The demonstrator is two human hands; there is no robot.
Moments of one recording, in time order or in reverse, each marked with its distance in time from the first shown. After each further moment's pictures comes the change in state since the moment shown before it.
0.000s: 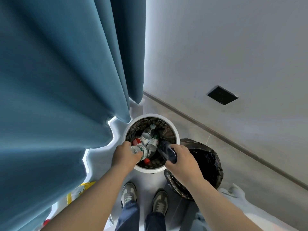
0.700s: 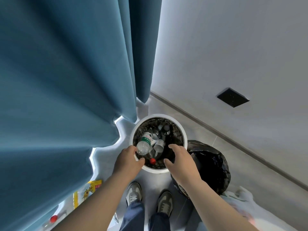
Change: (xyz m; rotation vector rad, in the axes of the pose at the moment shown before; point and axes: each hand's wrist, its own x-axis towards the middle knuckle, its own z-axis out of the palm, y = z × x) left_hand -0.006 -0.030 -0.008 0.018 -0.006 0.079; right_hand 0.002 -0.028 0.019 -0.001 0.005 -0.054
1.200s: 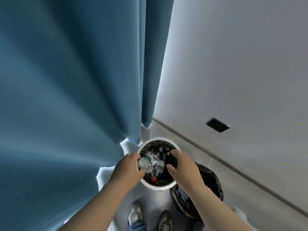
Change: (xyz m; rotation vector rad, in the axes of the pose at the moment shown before) left_hand -0.085 0.057 -0.107 0.211 0.049 0.242; right_hand -0.058 -0.076 -0.089 -0.064 0.106 -0.075
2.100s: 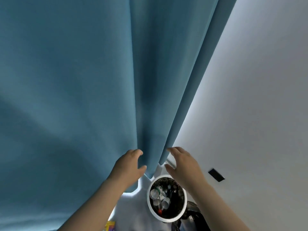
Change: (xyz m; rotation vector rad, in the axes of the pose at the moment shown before) left_hand -0.185 0.052 -0.226 -0.027 0.371 0.073; right_hand -0.132 -0.197 -0.187 -0.254 0.143 -0.551
